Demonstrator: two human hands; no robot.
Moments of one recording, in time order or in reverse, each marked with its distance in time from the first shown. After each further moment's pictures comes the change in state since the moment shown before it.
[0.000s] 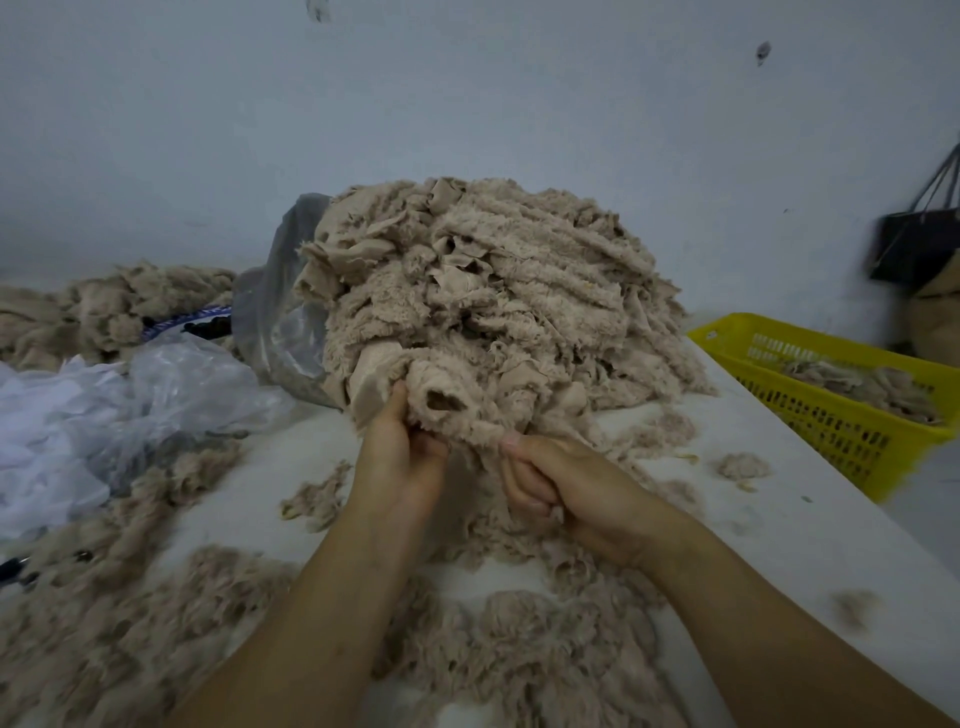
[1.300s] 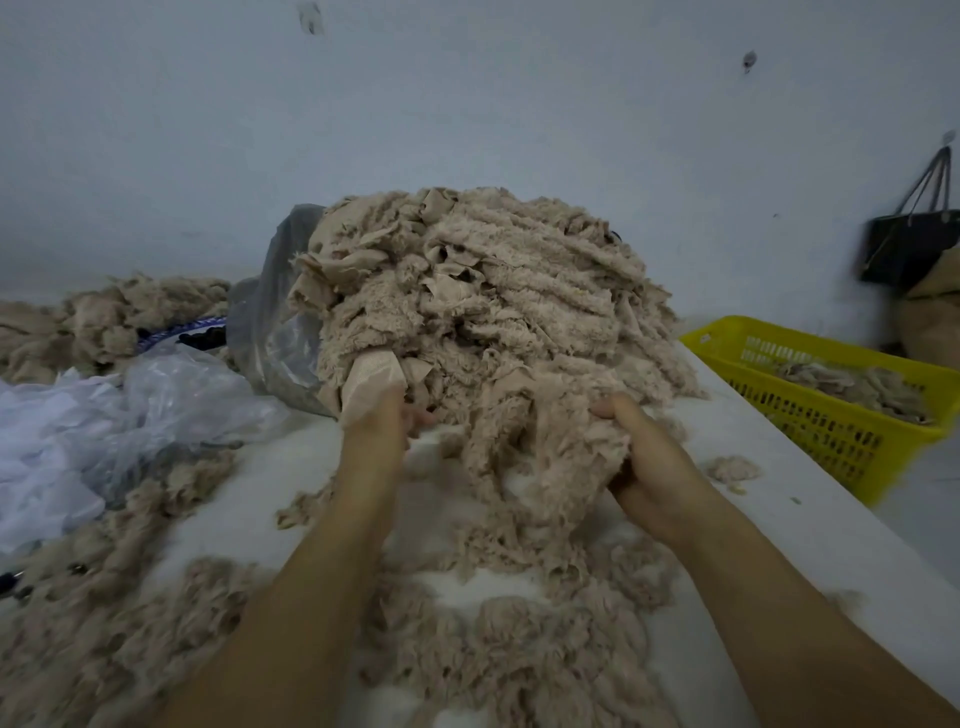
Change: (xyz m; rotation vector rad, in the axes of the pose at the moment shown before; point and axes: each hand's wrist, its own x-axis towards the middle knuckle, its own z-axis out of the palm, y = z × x) left_hand 0.006 0.014 -0.015 1.014 0.126 0.265; right_hand -0.005 0.000 -0.046 0.394 0.503 0.118
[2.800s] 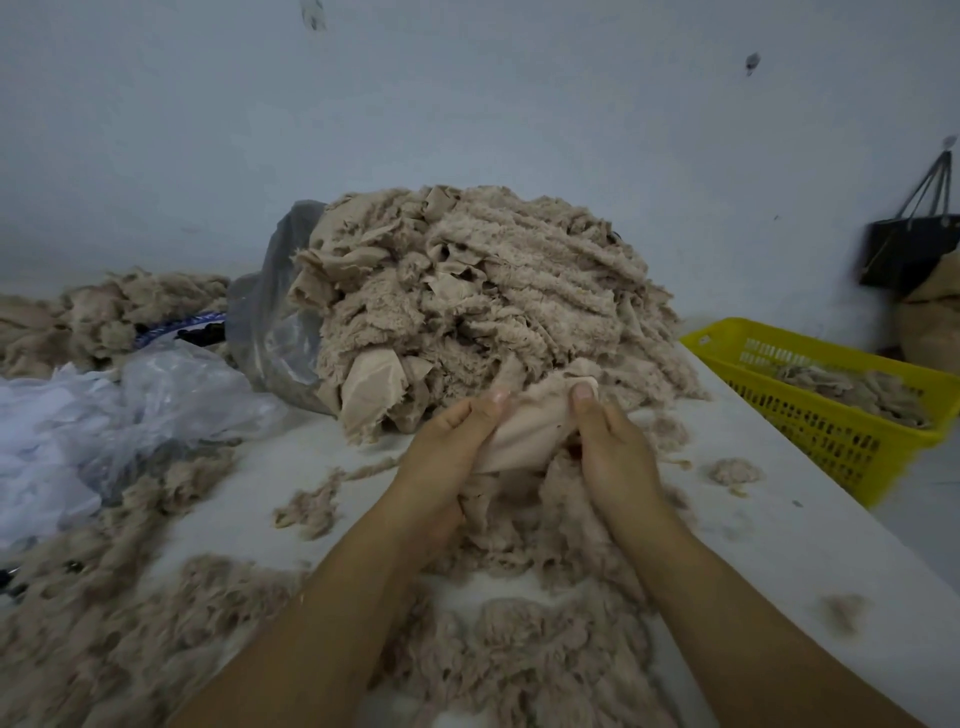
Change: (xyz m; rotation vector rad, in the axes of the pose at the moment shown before) left_hand -0.046 0.014 0.030 -0.317 -0.468 -0.031; right_hand 0.004 0.019 0.022 -0.591 0.332 -0.308
